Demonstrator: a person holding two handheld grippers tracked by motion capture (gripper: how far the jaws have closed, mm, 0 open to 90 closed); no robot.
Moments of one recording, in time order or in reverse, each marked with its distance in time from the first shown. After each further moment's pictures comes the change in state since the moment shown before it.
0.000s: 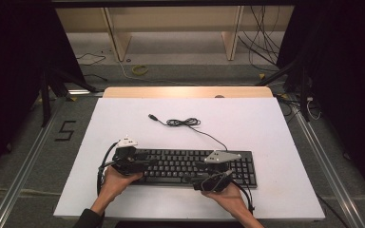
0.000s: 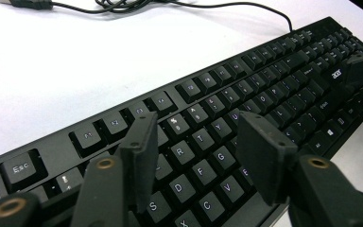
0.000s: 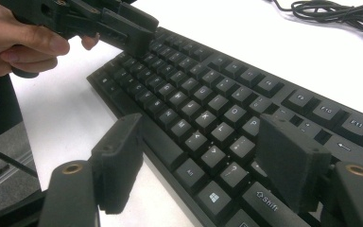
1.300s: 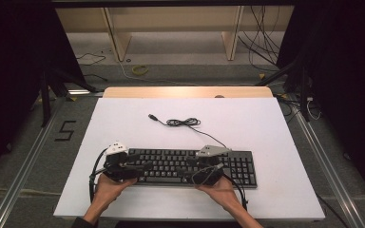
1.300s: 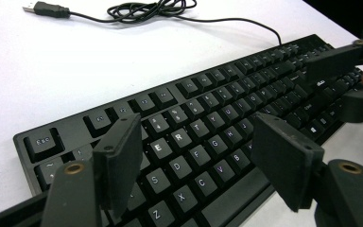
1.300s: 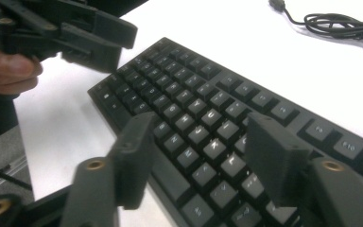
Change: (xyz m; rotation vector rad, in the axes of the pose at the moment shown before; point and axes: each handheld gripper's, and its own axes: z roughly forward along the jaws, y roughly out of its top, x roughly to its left) left arm 0.000 -0.017 -0.024 -0.086 -0.004 -0.020; right arm 0.004 0.020 0.019 0.009 0.009 -0.013
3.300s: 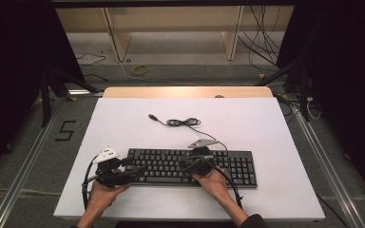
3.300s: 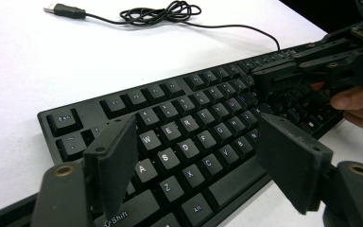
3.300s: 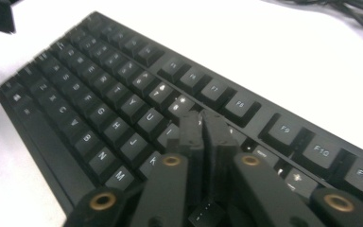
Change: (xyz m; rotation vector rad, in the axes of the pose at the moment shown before) left arm 0.008 -0.018 -0.015 -0.056 0.005 -0.024; right arm -0.019 0.006 0.039 0.107 -0.158 0.053
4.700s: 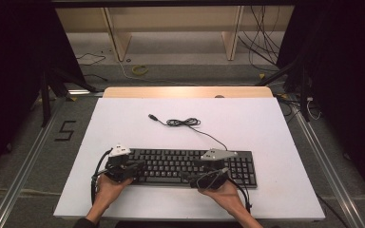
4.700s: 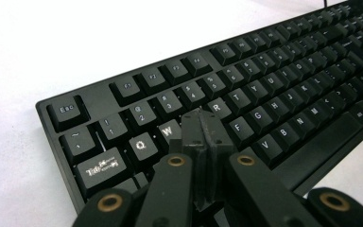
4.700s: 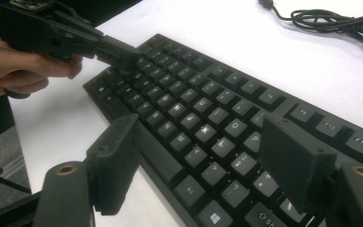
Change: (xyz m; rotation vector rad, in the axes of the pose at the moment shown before) left arm 0.004 0.004 0.031 0.149 0.077 0.042; right arm 0.009 -0.024 -0.051 -0.125 0.137 -0.048
